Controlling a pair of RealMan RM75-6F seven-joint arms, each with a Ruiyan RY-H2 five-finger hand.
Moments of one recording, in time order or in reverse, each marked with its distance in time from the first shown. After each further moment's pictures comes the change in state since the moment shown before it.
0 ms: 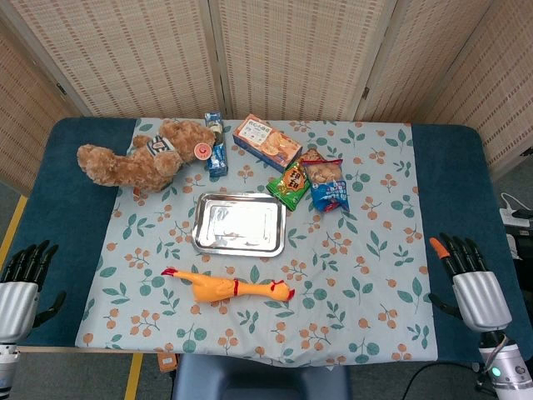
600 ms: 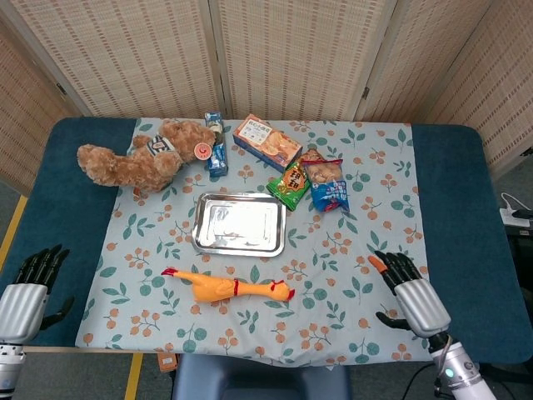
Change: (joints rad) left arm -0.014 0.017 0.025 -0.017 0.019 -0.045 -0.045; right arm 0.094 -0.048 -0.046 -0.213 -0.042 -0.199 -0.052
